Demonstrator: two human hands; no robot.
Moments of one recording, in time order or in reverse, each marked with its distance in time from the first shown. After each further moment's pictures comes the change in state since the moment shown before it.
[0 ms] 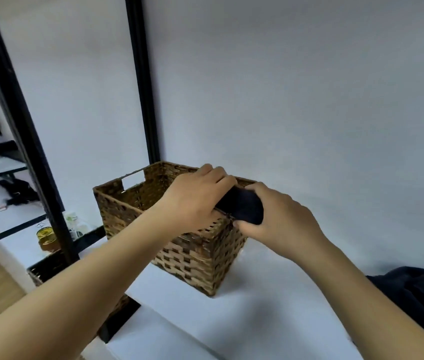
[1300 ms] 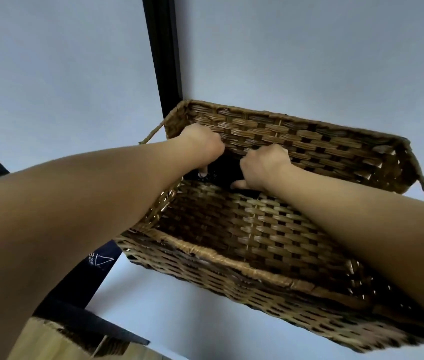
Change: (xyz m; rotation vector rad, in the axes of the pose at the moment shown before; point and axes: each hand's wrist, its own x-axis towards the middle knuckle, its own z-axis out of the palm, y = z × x) left_hand 0.058 -0.258 0.243 0.195 -0.862 0.140; right_hand 0.306 -0.043 0.269 -0.859 -0.649 0.078
